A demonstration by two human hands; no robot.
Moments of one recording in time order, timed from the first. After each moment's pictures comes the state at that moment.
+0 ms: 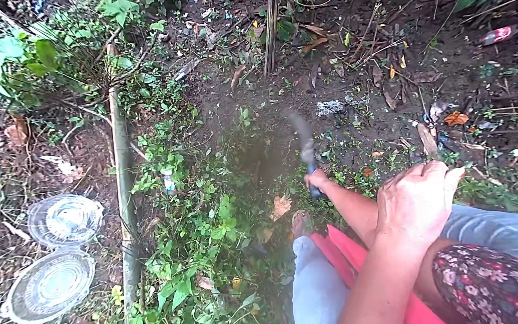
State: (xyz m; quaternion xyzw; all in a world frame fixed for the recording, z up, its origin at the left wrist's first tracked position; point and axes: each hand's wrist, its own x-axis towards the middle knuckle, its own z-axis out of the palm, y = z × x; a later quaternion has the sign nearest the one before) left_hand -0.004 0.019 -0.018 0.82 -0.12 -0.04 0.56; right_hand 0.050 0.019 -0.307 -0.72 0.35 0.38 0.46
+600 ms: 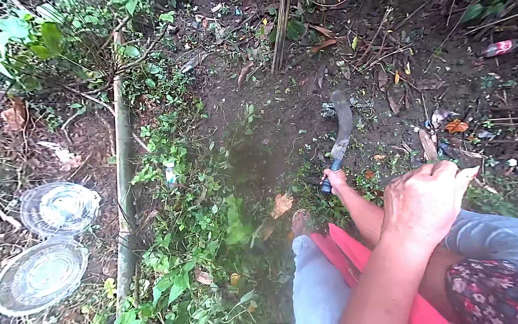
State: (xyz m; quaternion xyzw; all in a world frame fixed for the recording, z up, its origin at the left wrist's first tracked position) left_hand -0.005 0.031 -0.011 0.80 -0.12 -0.04 0.58; right_hand 0.029 -0.006 -0.297 -0.65 0.47 0.20 0.56
